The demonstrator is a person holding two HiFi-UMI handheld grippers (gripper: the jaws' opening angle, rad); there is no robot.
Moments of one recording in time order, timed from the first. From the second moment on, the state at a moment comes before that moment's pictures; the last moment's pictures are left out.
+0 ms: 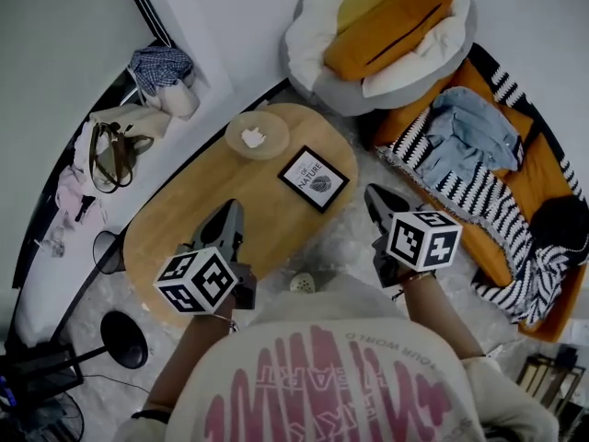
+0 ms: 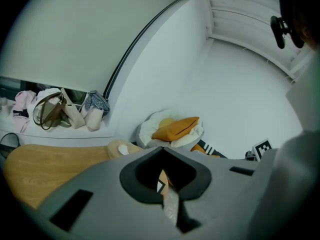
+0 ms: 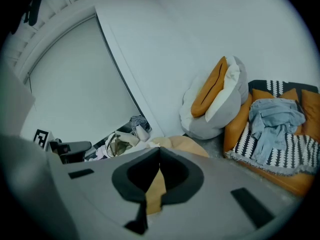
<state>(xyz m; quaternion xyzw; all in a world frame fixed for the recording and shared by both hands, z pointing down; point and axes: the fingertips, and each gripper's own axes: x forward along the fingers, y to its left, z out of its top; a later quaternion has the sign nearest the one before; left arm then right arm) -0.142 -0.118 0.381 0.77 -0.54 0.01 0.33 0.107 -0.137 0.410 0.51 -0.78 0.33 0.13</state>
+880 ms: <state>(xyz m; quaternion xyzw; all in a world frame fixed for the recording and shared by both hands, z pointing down) -0.085 -0.165 0.519 0.69 -0.56 0.08 0.45 0.110 -0.232 0.567 0.43 -0.72 0.53 0.15</state>
